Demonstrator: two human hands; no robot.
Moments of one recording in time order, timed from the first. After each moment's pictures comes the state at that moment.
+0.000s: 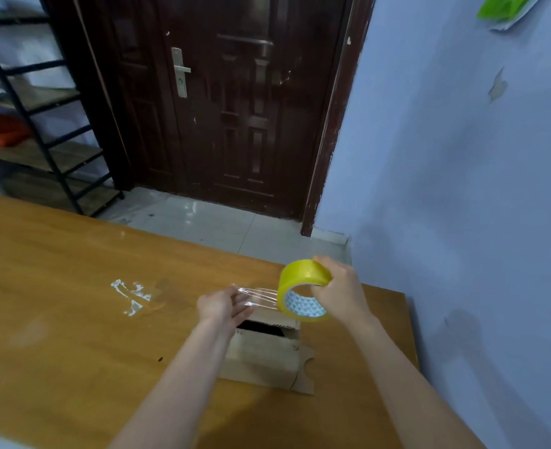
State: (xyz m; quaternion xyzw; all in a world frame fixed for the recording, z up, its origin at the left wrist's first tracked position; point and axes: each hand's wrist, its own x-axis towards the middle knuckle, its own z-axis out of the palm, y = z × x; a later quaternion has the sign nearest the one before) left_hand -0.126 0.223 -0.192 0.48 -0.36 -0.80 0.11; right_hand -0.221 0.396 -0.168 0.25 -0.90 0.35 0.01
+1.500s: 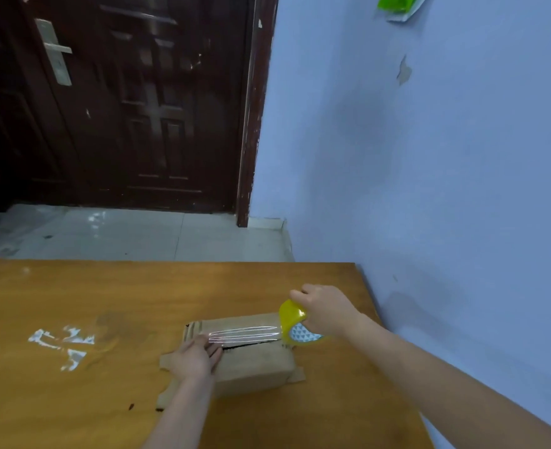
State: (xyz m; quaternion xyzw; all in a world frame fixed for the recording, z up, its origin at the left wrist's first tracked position) left_hand -0.112 0.193 -0.302 0.48 -0.35 -0.80 0.11; right_hand -0.198 0.402 -0.200 0.36 -0.93 -0.08 -0.04
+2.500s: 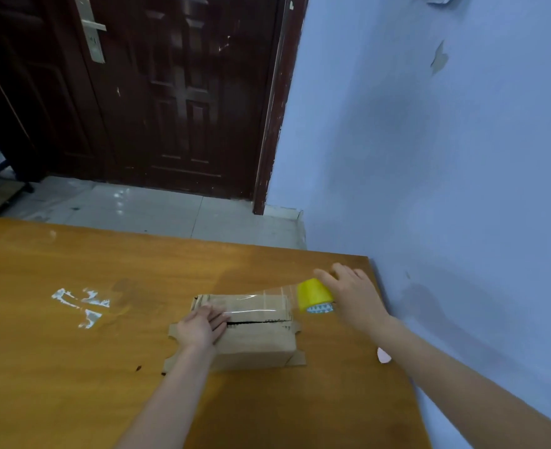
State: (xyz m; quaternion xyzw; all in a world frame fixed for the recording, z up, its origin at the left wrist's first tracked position) left_hand -0.107 0.196 -0.293 0.48 -0.37 -0.79 0.10; right_hand -0.193 0.439 -0.207 0.35 -0.93 -0.06 0.14
